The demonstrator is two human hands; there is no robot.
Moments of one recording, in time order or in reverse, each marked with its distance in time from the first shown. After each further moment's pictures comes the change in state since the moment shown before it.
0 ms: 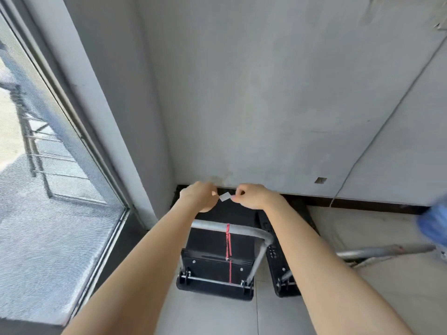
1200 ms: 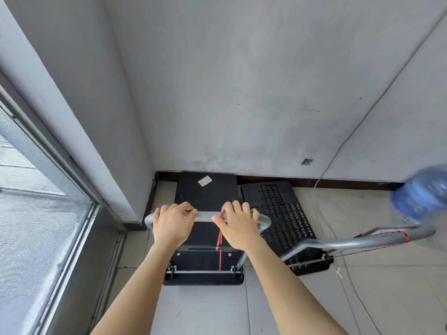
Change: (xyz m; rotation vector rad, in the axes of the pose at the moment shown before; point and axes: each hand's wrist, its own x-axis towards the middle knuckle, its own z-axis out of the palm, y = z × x) left_hand 0.040 -0.059 0.124 -0.286 0.278 -0.096; right_hand 0.056 0.026 0.135 -0.102 0.353 0.007
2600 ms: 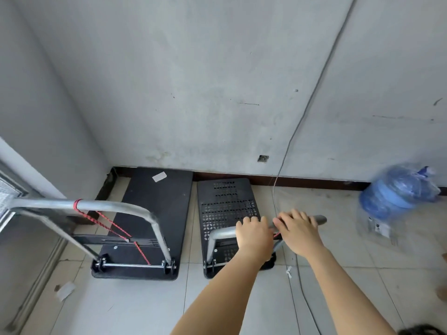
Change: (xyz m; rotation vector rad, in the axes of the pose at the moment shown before) left_hand -0.138 0.445 0.233 0.315 -0.314 0.335; right_hand -0.111 0.457 -0.090 -0.136 -0.014 0.163
